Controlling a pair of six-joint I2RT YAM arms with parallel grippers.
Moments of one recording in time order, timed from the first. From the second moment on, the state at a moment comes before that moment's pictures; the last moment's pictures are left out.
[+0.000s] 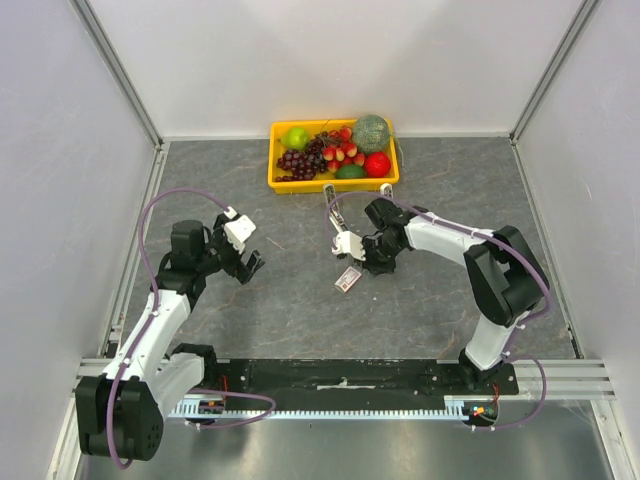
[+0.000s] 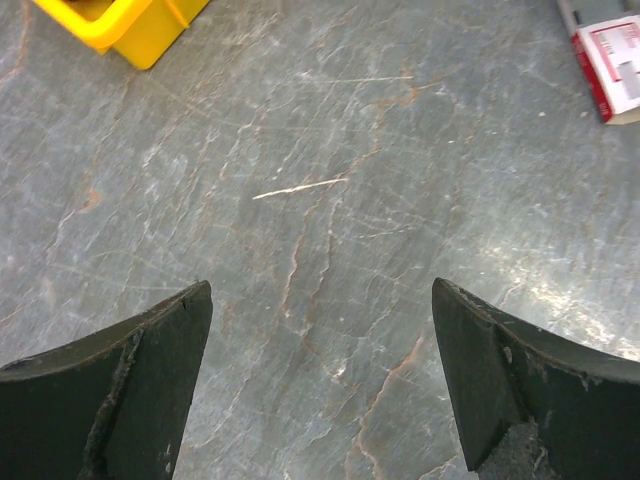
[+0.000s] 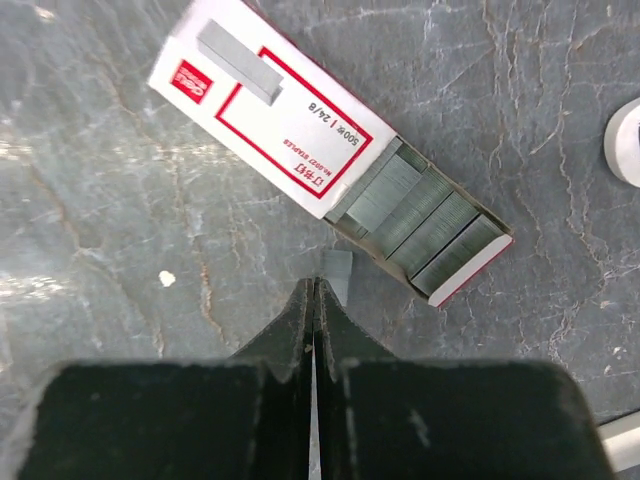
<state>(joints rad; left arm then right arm) -0.08 0.93 0.54 -0.19 0.55 0.55 0.56 1.77 1.09 -0.63 -0.38 -0.97</state>
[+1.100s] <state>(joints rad) -0.18 0.96 0.57 -0.21 0.85 0.58 0.49 1.78 1.11 -0.63 -0.40 -0.87</state>
